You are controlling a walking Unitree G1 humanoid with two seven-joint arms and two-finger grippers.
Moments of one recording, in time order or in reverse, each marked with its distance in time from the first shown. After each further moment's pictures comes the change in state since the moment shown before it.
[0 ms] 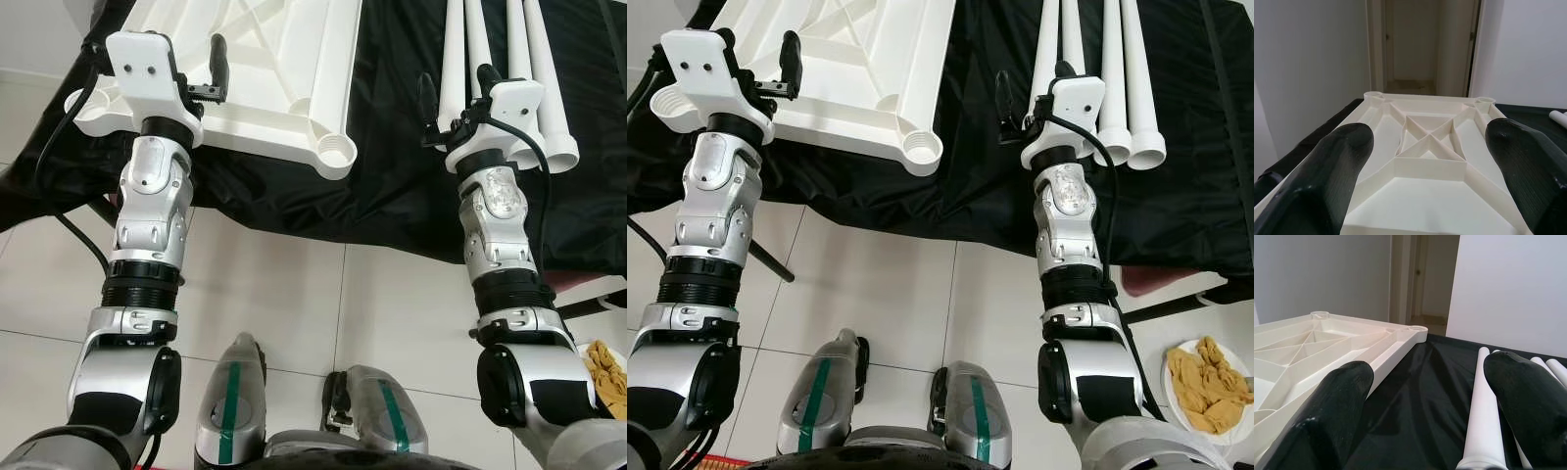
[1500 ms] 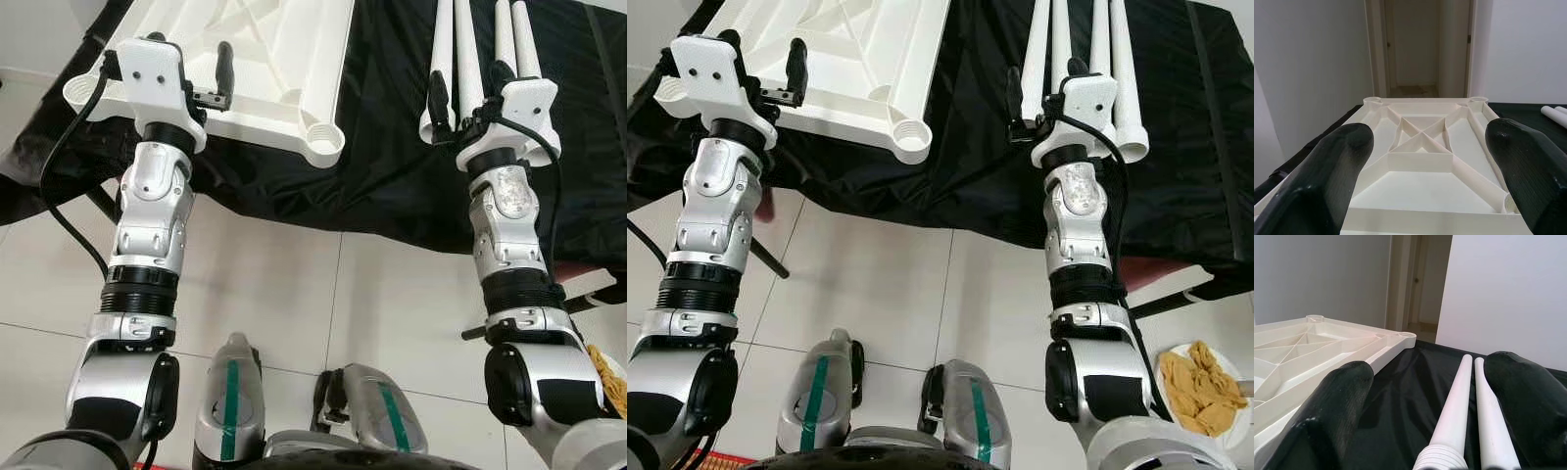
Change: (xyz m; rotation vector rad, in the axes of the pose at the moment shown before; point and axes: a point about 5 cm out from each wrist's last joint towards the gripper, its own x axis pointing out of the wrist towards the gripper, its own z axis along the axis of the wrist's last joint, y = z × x) left arm -0.004 -0.001 -0.002 0.050 0.000 -0.013; right arm -0.001 -0.010 0.002 -0.034 -0.009 -0.012
